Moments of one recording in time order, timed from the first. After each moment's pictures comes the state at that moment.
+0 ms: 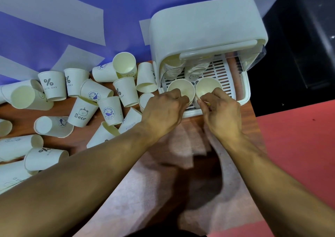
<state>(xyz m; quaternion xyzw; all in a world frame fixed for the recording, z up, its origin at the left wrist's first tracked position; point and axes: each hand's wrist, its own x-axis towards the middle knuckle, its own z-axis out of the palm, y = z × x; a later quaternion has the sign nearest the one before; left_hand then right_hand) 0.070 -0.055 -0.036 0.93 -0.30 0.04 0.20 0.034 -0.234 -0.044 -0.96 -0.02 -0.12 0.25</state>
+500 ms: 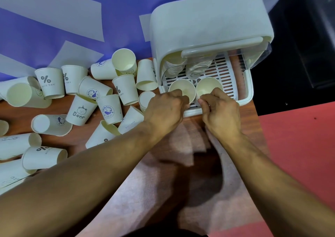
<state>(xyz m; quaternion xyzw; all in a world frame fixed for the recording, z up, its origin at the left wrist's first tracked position) 0.072 -0.059 -0.040 0.94 -0.27 -0.04 0.20 0.035 -0.231 -0.054 -0.96 -0.01 -0.10 0.25</state>
